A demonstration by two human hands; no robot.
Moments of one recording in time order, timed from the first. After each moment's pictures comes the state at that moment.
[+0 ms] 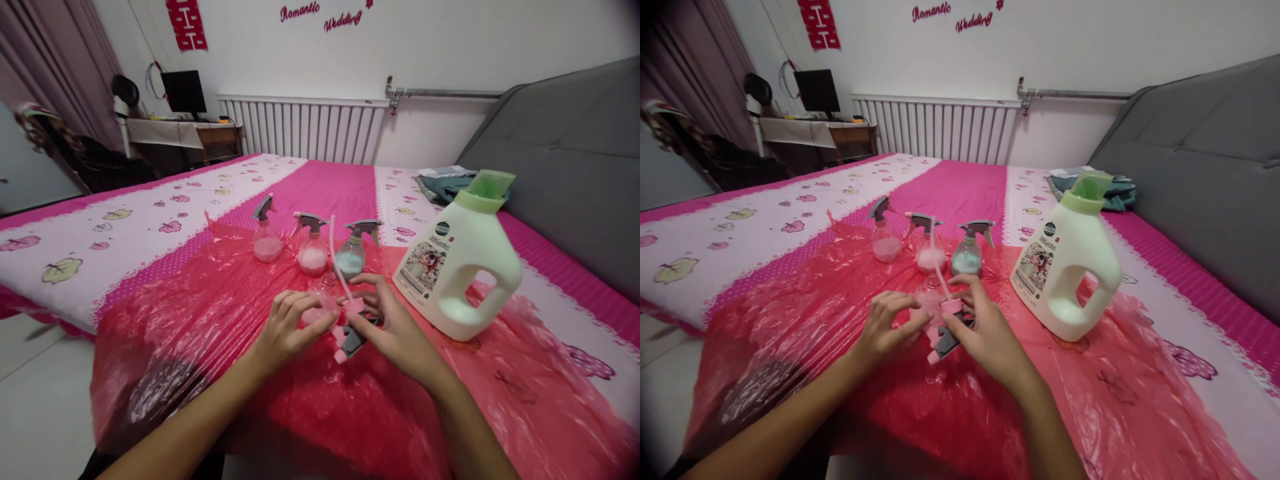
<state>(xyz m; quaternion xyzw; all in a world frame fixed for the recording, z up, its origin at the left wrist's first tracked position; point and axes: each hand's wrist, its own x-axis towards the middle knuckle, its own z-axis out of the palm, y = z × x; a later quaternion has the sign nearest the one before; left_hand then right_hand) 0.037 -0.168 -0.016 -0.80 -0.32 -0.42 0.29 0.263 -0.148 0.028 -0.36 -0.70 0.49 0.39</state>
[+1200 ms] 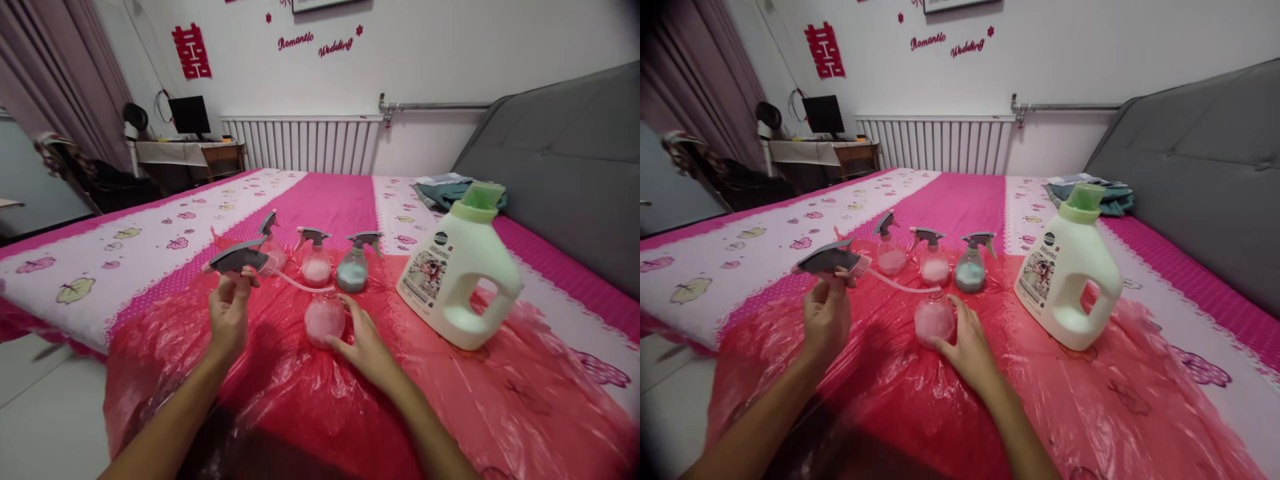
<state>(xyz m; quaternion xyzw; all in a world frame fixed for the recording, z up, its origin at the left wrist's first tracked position) -0.026 -0.149 0.027 -0.46 -0.41 -0.77 -0.18 0.227 -0.136 -0.039 -0.45 -0.73 0.36 0.37</state>
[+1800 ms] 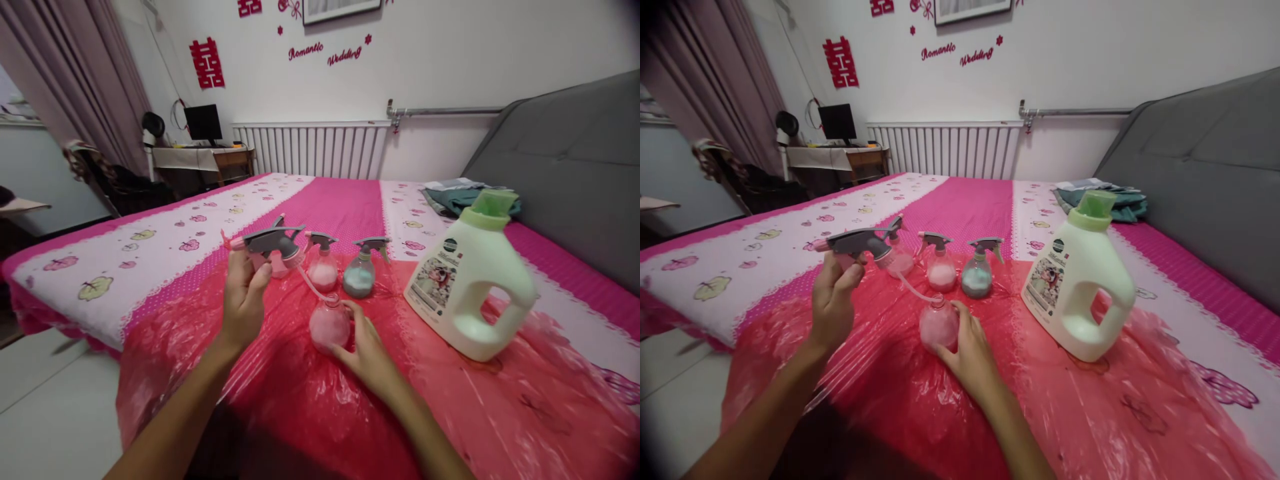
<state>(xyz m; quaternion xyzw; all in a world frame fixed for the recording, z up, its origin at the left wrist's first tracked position) -0.014 -0.157 0.078 -0.60 -0.48 -0.64 -0.01 0.219 -0.140 -0.041 -0.44 -0.74 0.35 0.37</state>
